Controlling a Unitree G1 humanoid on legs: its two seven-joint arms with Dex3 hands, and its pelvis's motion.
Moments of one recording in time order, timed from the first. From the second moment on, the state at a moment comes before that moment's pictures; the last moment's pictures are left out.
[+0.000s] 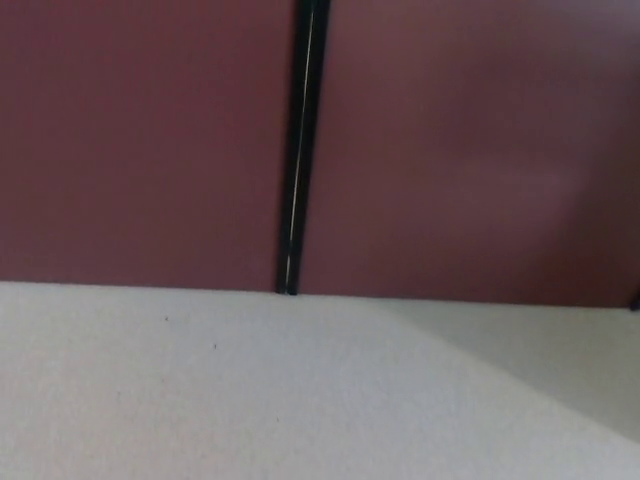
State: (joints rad) left_arm 0.02 0.47 0.05 1.33 0.12 -0.20 -0.05; right_arm 0.17 -0.22 -0.04 1.33 -0.19 -0.26 -0.16
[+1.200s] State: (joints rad) left_arm 0.01 0.46 -0.01 1.34 0.16 -0.22 -0.05; right_arm 0.15 -0.22 -0.02 1.33 -0.19 -0.24 -0.15
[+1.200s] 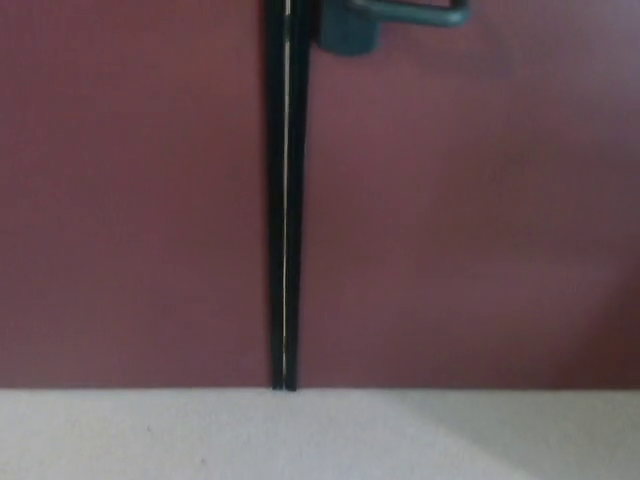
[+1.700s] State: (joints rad) left_arm 0.01 0.47 -0.01 1.34 0.16 -0.22 -0.05; right_arm 0.15 -0.22 -0.02 1.33 -0.19 -0.23 -0.14
